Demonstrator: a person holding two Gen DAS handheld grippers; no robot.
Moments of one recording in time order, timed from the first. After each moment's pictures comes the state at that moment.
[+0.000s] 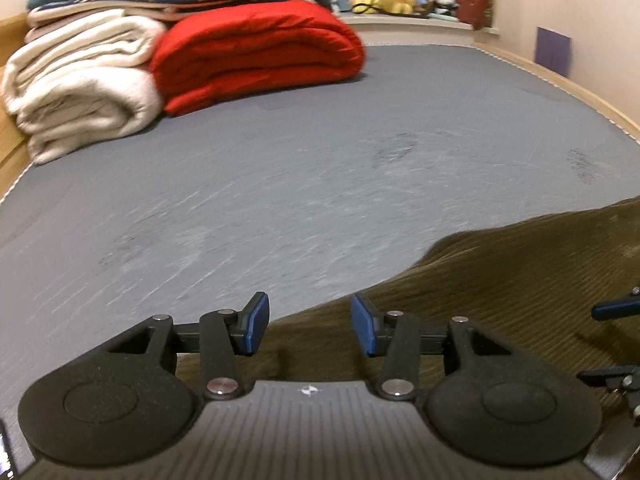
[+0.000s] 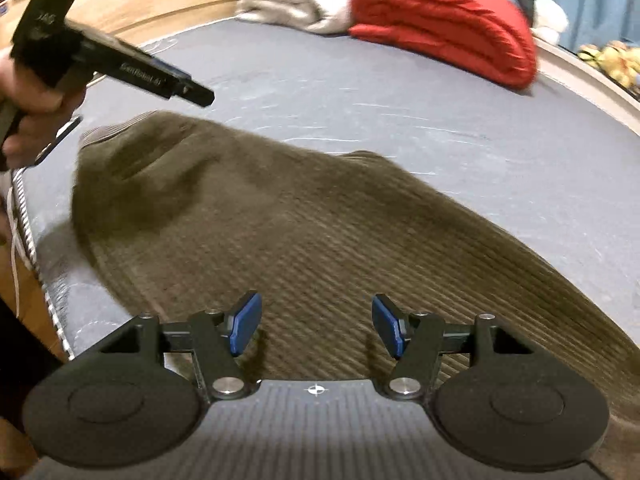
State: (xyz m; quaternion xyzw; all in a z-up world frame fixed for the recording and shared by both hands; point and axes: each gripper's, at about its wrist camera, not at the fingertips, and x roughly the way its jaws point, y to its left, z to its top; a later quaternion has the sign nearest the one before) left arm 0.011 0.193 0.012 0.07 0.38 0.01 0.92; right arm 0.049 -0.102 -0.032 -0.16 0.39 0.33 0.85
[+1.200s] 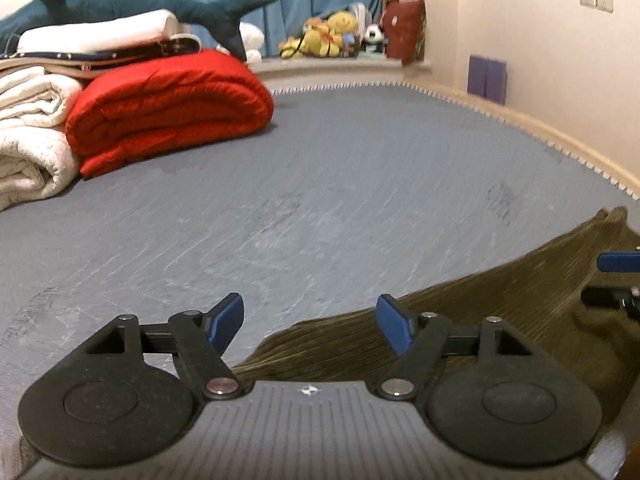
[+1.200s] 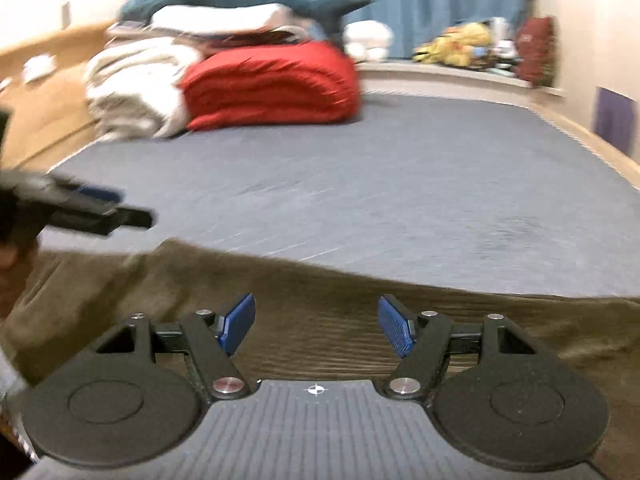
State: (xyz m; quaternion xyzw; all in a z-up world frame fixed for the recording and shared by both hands) left arm 0.077 0.071 -0.010 0.06 0.31 -0.07 0.95; right arm 0.062 -0.245 -0.014 -0.01 0.29 0.15 0.95
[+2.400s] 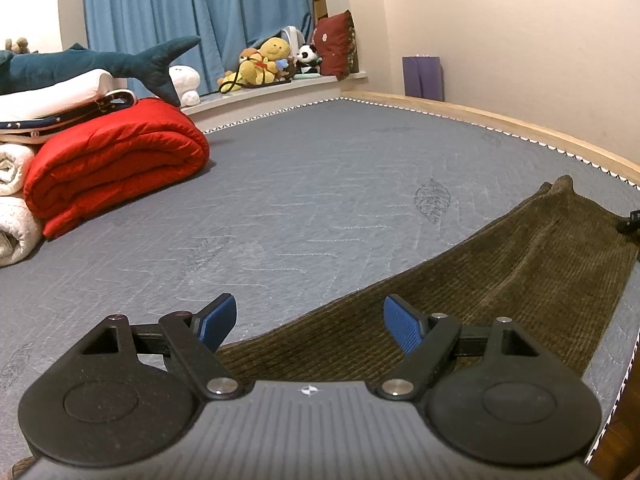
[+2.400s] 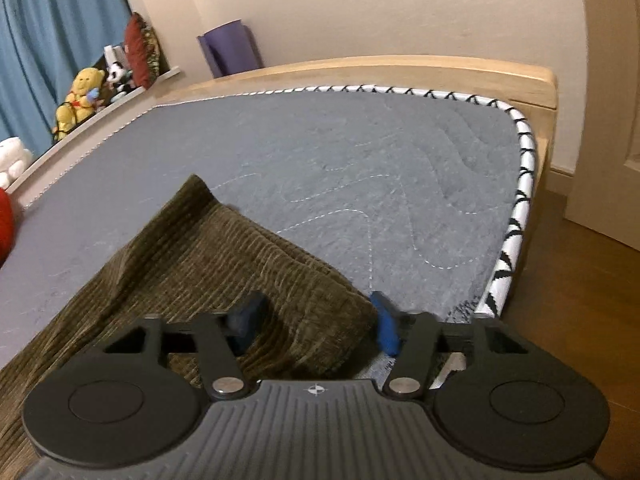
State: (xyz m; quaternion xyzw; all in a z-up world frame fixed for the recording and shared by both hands) left arm 0.044 -0.004 -0.007 0.13 0.27 -0.14 0.95; right arm 0.029 -0.578 -0.122 0.23 0.27 -0.26 0.90
